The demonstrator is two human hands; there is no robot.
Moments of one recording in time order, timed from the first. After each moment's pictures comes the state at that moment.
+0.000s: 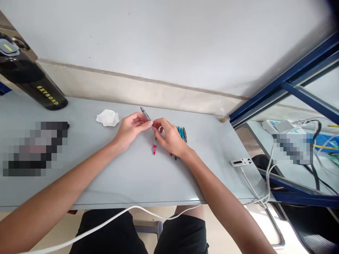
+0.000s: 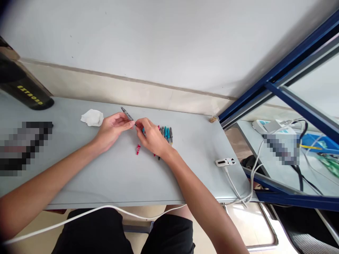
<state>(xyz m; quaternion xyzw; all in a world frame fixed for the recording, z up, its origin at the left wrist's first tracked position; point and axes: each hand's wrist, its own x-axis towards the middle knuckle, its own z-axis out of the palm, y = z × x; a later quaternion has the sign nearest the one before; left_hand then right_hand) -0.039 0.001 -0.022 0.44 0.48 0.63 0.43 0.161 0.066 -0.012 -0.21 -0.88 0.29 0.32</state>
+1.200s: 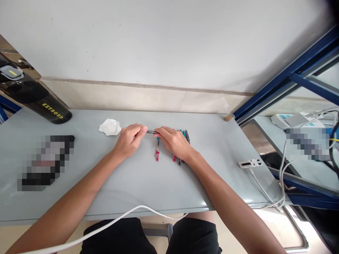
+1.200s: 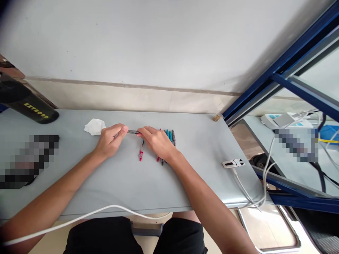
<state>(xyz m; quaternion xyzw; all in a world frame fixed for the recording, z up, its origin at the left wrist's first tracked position) -0.052 -0.012 -0.004 0.67 0.58 0.44 0.13 0.170 0.076 -0.016 -0.20 -0.93 0.12 0.27</state>
